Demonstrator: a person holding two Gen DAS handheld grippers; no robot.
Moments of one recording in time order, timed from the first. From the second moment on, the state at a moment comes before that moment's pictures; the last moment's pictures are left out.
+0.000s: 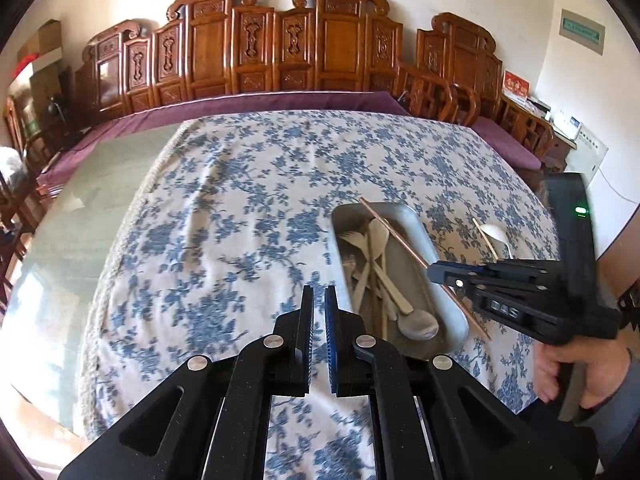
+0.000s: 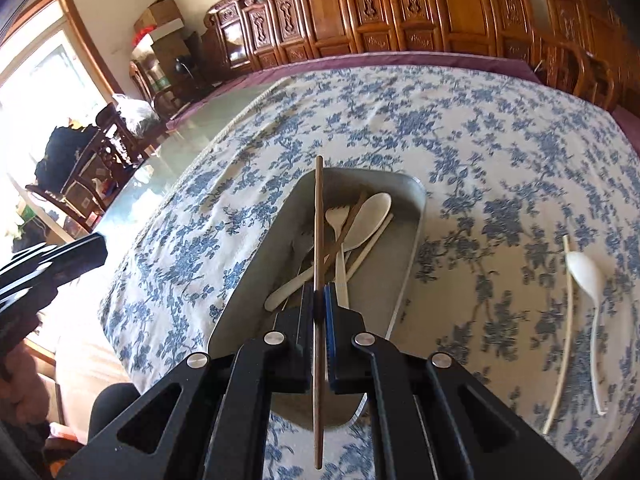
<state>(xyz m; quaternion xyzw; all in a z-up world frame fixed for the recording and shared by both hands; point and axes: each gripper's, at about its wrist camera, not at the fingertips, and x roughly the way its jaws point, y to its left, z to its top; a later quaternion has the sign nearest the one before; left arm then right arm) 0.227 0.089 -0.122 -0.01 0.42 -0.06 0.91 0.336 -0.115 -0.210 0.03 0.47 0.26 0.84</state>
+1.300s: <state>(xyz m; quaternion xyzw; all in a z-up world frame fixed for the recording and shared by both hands) 0.168 0.070 -0.096 0.00 0.39 -0.08 0.92 0.278 -0.185 -0.169 -0.04 0.42 0.22 0.88</state>
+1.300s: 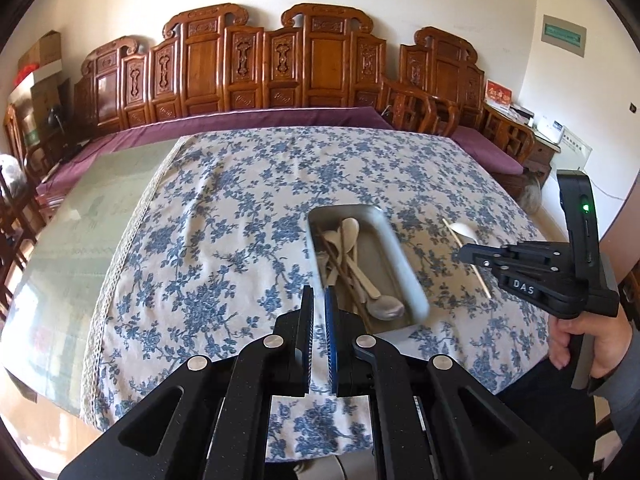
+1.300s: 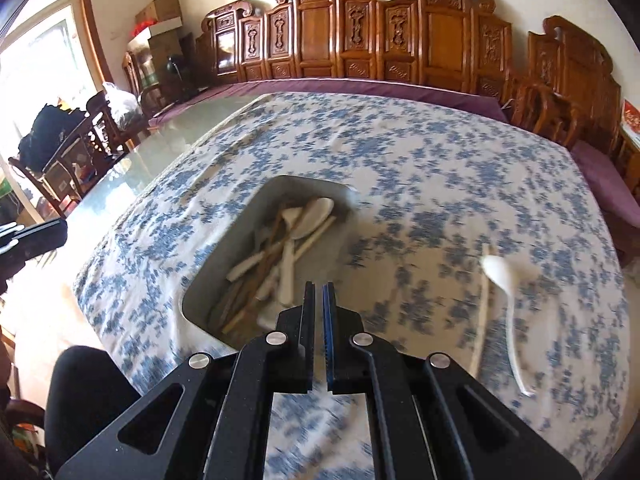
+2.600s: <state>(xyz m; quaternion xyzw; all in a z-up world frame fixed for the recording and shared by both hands) 0.248 -0.068 -0.141 0.03 0.43 -0.12 0.89 0.354 -0.345 -0.243 -0.03 0.48 0.16 0.86</state>
